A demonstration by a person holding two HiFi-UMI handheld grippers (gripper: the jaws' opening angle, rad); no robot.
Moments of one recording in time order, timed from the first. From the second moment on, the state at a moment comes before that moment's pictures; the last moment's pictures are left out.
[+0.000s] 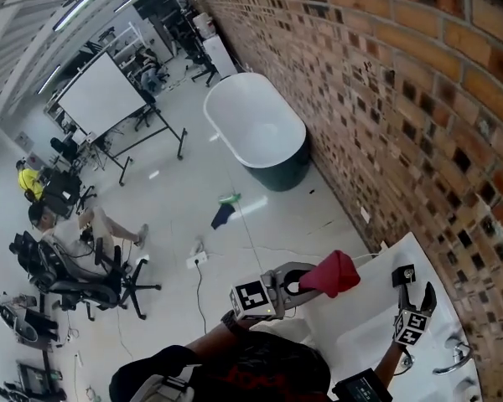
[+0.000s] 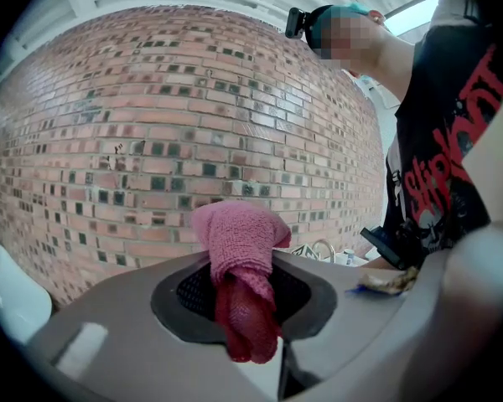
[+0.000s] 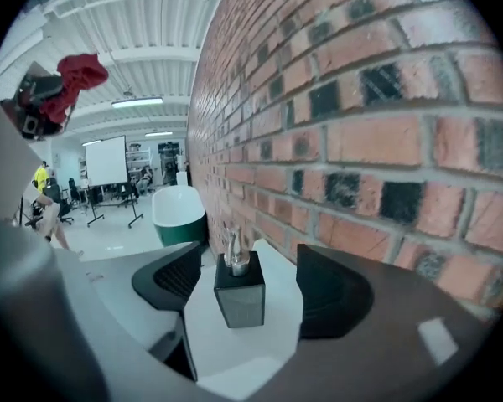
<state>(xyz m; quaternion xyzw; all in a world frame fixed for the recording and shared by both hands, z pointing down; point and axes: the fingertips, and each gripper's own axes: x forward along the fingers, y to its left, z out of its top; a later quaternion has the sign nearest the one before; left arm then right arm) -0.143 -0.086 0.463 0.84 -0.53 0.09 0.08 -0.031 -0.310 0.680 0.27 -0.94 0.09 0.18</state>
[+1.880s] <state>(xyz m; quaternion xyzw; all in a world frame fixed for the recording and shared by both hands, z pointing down) -0.059 0.104 0.438 0.96 -0.27 -0.06 0.09 0.044 0.087 0.396 0.33 -0.94 -0.02 -0.03</state>
